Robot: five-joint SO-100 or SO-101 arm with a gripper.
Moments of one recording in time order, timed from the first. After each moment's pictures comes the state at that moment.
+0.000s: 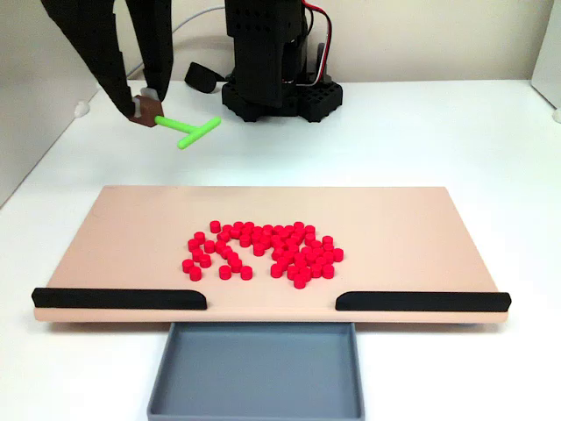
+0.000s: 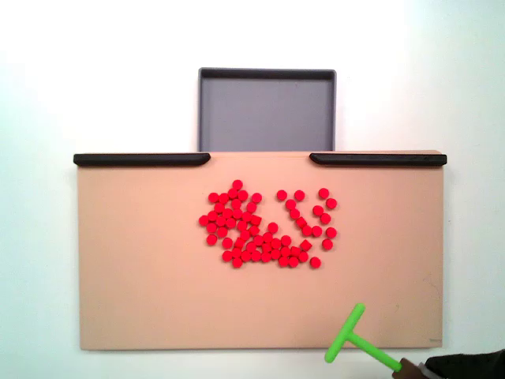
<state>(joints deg) 27.8 89.3 88.2 93.1 -172.1</state>
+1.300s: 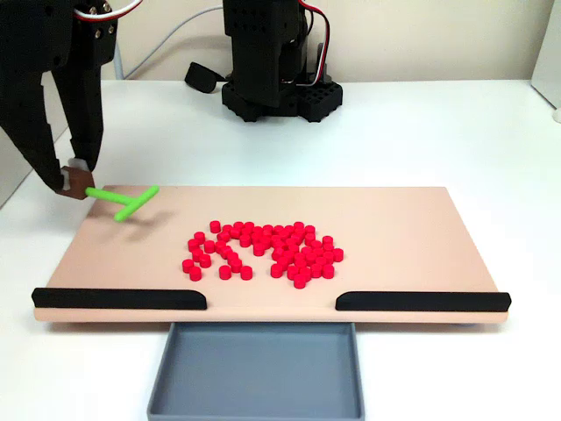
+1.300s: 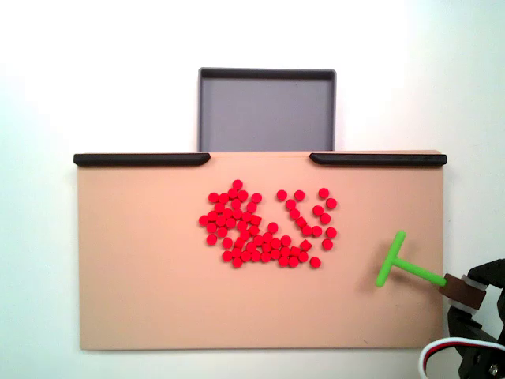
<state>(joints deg) 30.8 69.4 72.3 85.3 -184.2</state>
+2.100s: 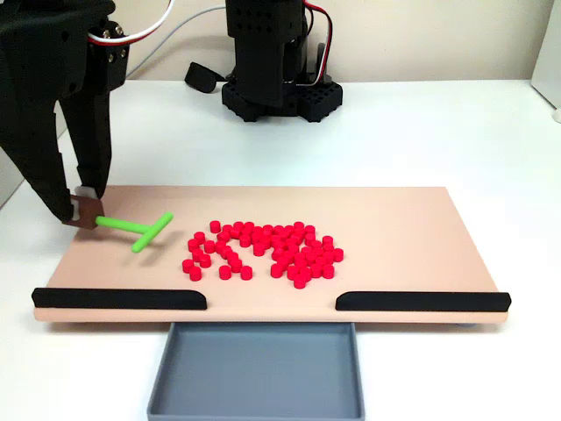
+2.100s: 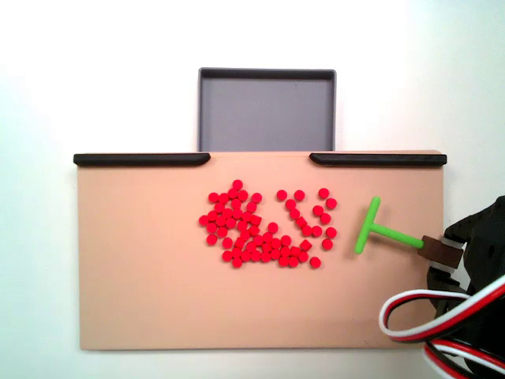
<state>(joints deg) 26.5 63.3 65.0 85.5 -184.2</state>
